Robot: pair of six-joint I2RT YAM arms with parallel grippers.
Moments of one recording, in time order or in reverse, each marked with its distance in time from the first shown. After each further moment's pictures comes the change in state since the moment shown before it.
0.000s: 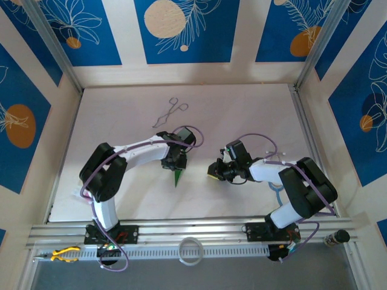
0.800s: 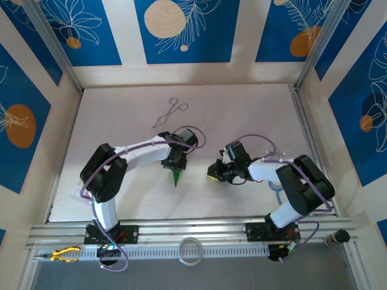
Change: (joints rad) left arm -0.026 0.000 0.019 -0.041 -0.079 0.003; right arm 0.001 0.031 0.001 0.010 -0.011 0.000
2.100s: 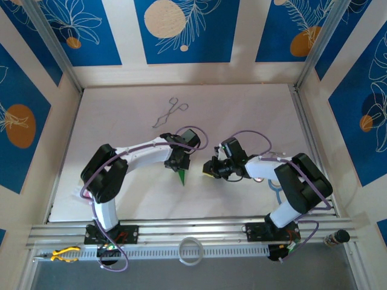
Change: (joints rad) left arm -0.020 0.001 0.000 0.059 0.022 0.000; right arm 0.032 0.023 0.062 0.004 -0.015 -0.008
